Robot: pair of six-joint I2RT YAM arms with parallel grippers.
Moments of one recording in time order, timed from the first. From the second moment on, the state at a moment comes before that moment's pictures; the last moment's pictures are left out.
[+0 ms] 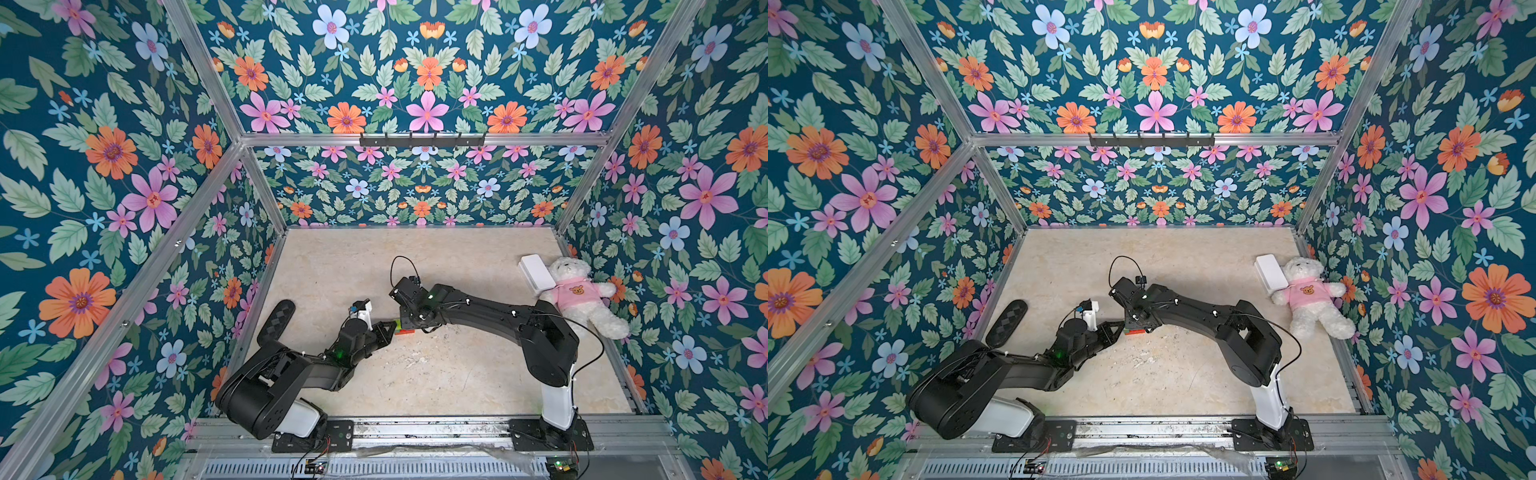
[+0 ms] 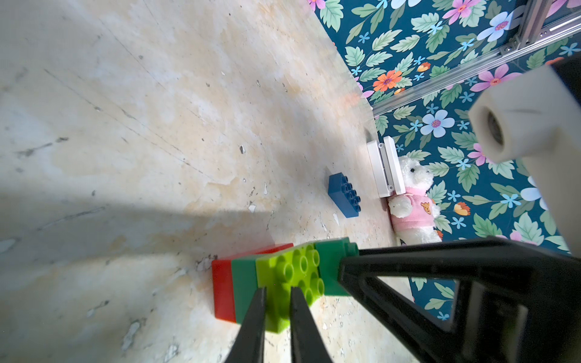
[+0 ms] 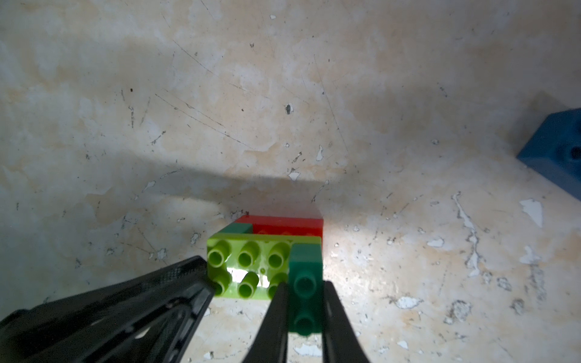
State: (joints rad) left arm -0.58 1.46 0.21 0.80 0.15 -0.93; right arm 0.99 1.97 1.51 -0.73 0.18 0.79
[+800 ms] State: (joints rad) left arm -0.58 1.47 0.21 0.81 0.15 -0.94; right arm 0.99 1.93 1.52 -0.73 0.19 0.78
